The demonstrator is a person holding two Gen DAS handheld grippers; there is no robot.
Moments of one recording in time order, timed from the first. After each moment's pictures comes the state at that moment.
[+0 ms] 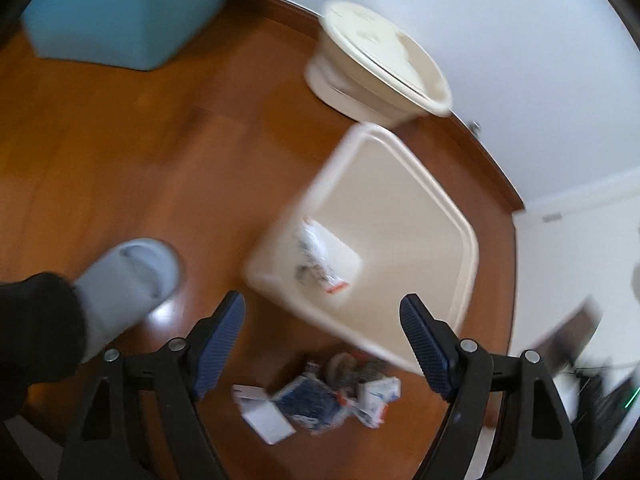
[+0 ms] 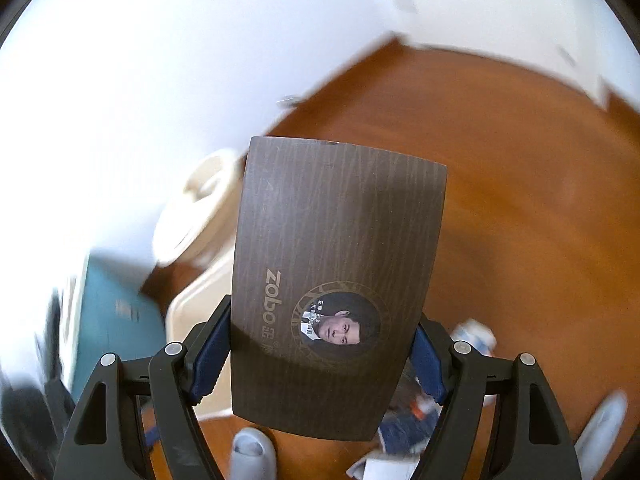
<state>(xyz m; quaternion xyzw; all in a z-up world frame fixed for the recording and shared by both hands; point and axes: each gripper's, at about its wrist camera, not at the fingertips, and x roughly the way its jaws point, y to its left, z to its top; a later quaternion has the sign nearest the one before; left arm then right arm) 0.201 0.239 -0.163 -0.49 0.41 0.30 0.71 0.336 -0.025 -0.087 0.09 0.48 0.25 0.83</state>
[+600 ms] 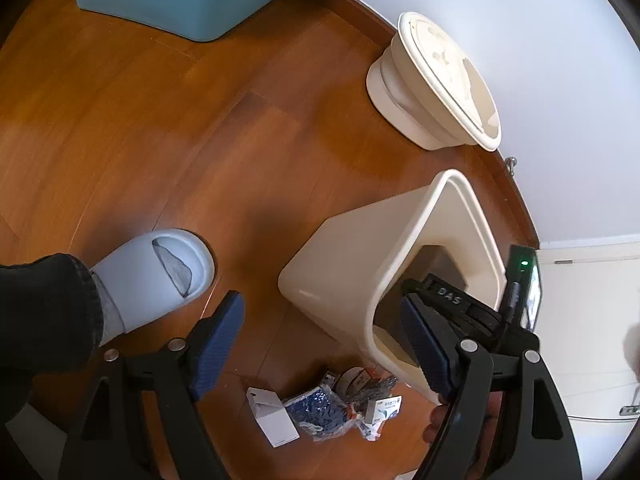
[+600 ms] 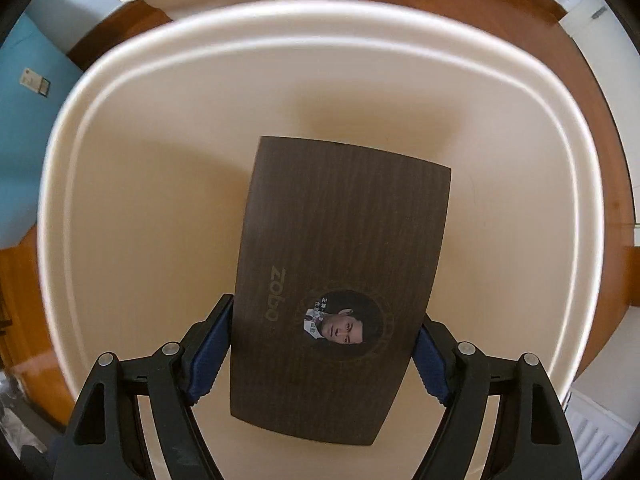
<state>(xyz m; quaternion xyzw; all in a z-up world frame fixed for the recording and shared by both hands) 0.157 0.281 -0.194 -0.55 0.41 0.31 0.66 0.345 0.182 -0.258 -0.22 0.67 0.21 0.68</state>
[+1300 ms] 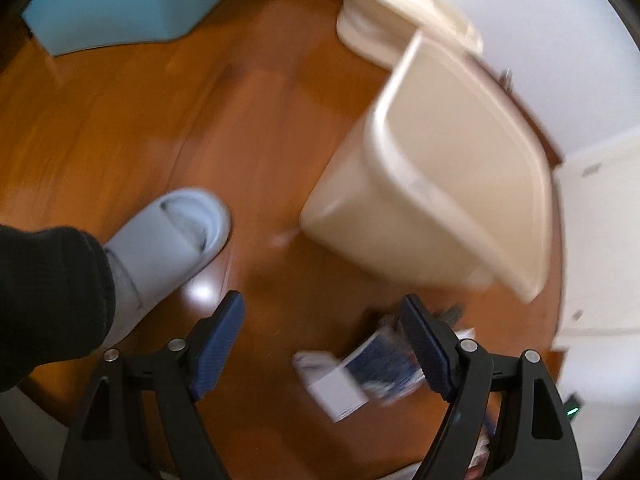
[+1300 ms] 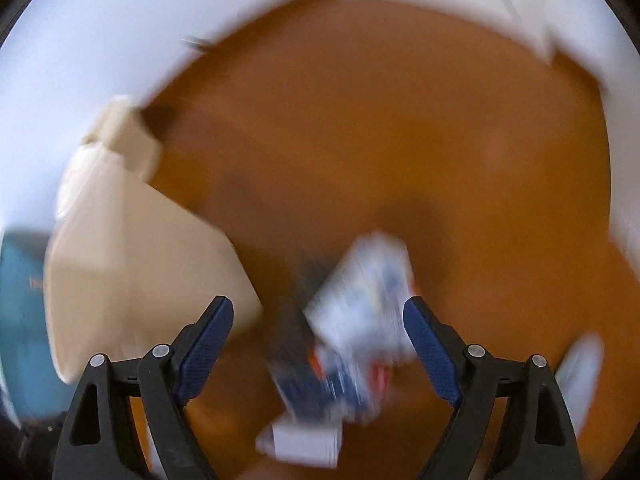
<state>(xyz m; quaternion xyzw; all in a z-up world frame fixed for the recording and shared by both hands) 0.156 0.180 -0.236 -0.42 0.51 0.30 0.69 0.238 -0.161 -0.269 0.14 0.62 0.05 0.77</state>
